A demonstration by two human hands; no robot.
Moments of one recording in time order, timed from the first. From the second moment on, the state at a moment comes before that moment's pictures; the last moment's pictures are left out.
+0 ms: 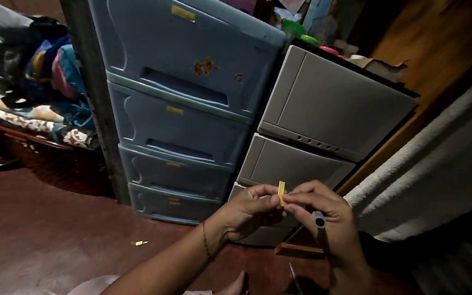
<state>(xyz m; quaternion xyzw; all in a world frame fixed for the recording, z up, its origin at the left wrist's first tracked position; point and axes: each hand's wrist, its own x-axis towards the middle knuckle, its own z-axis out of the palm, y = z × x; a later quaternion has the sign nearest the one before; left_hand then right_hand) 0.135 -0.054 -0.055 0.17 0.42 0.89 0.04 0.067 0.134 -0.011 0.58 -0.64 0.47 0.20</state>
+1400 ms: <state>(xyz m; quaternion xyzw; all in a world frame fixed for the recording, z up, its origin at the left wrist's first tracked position) 0.135 -0.049 -0.060 0.14 0.62 0.74 -0.20 0.060 0.115 -0.042 0.45 -0.60 0.66 0.05</state>
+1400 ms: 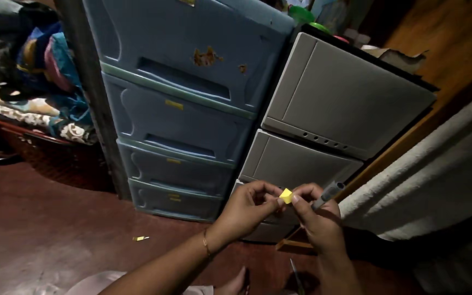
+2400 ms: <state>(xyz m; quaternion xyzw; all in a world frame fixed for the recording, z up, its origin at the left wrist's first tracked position) 0.135 -0.048 -0.065 0.11 0.64 0.72 -0.24 0.061 0.118 -0.042 0.45 -0.61 0.65 0.09</state>
